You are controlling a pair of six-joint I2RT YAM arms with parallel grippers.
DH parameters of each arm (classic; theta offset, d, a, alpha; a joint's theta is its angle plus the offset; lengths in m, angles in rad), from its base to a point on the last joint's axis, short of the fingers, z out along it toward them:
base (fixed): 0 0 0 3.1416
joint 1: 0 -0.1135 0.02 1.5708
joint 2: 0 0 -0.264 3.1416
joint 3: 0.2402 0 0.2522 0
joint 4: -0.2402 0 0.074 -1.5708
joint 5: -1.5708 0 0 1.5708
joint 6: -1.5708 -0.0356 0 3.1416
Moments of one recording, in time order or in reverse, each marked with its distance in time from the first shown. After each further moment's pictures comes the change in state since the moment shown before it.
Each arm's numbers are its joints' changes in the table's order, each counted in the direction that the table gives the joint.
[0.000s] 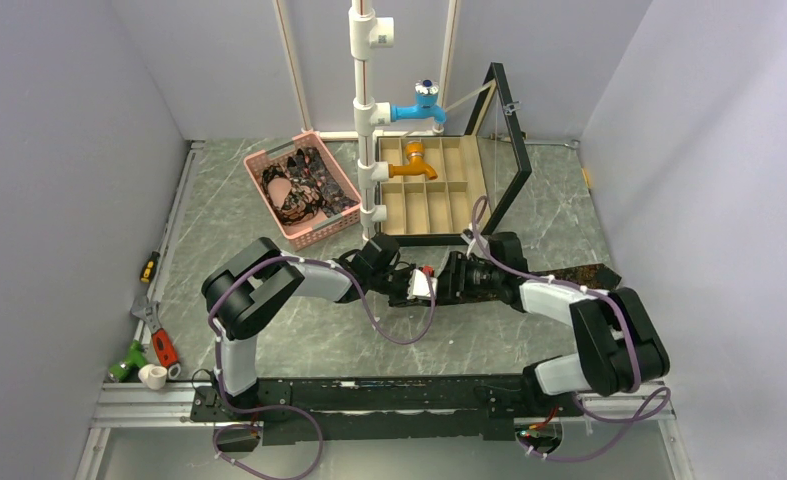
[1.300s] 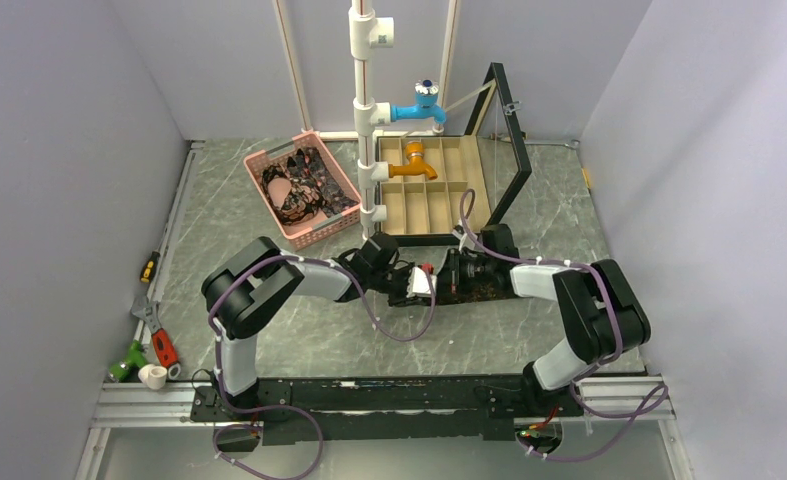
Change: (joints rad) left arm -0.005 0.000 0.003 -0.005 -0.002 0.023; right arm 0.005 0.201 0.093 0.002 0.068 0.069
